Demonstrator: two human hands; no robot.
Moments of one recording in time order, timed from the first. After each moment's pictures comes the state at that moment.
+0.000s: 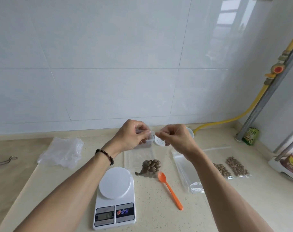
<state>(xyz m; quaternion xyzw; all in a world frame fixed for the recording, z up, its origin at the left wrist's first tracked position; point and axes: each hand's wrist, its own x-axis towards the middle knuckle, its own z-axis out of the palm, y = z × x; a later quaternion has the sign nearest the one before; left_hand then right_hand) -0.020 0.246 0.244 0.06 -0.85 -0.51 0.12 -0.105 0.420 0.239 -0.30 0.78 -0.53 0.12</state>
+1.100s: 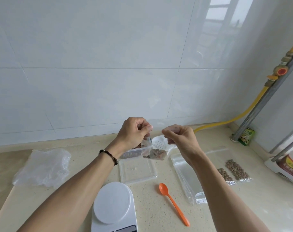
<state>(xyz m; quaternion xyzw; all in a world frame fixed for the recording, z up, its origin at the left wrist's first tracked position) -0.092 0.197 0.232 0.05 -0.83 -0.54 0.15 -0.150 0.380 0.229 -0.18 0.70 -0.68 0.14</state>
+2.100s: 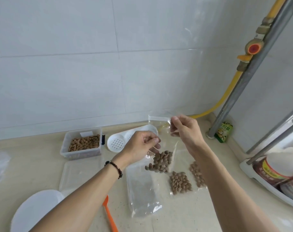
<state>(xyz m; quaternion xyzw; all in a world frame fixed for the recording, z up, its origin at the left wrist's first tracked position) -0.256 0.424 0.168 0.11 -0.77 -0.62 0.00 -0.349 0.576 0.191 -0.14 0.72 -0.66 0.11</state>
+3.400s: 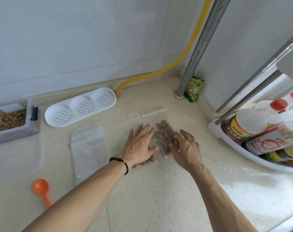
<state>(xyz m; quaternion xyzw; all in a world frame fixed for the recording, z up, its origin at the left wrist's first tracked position) -0.327 0.561 -0.012 -0.02 -0.97 -0.21 -0.15 -0.354 0.755 -0.001 -0.10 0.97 -0.18 0.14</state>
